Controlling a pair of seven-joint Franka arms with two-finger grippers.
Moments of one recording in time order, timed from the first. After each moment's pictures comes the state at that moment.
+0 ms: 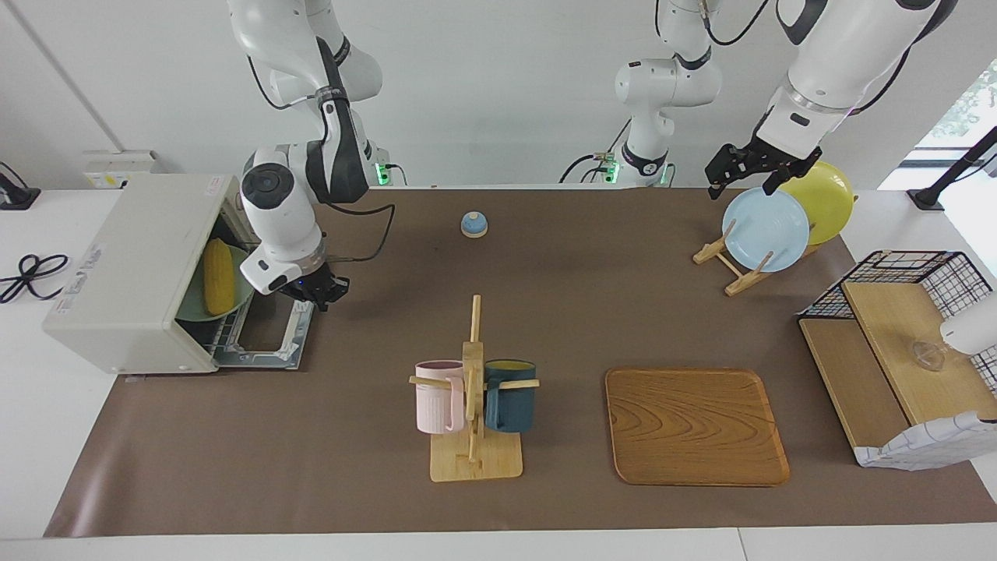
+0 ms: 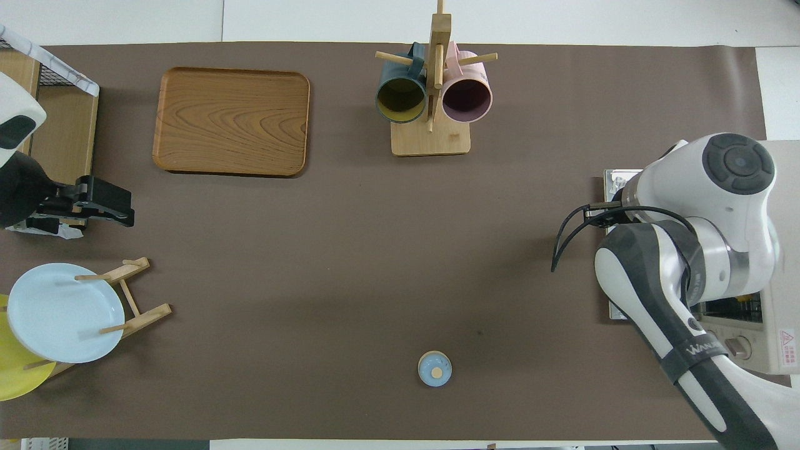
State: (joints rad) left arm -0.09 -0.03 -0.07 -1.55 -0.03 1.41 -0.18; right arm 0.19 0.13 -0.10 -2.15 -0.06 2.21 0.15
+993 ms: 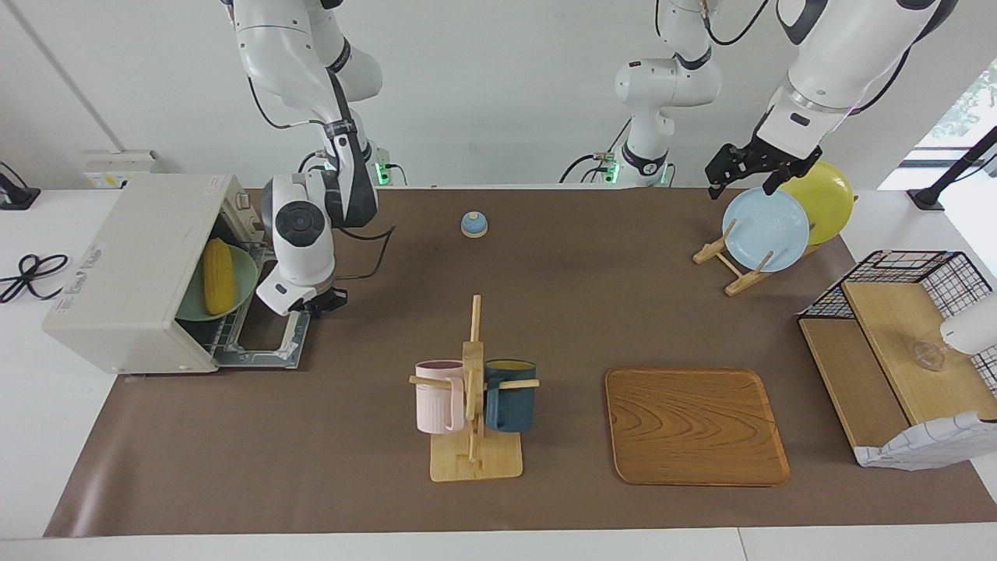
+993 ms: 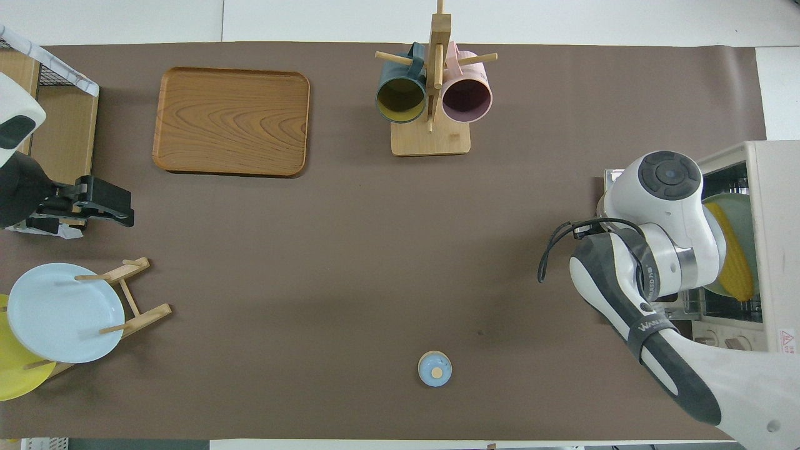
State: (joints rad) left arm -0.09 -0.03 -0.07 -1.55 -0.03 1.41 -0.18; right arm 0.19 0.21 -0.08 -2.13 -0.29 2.13 0.15
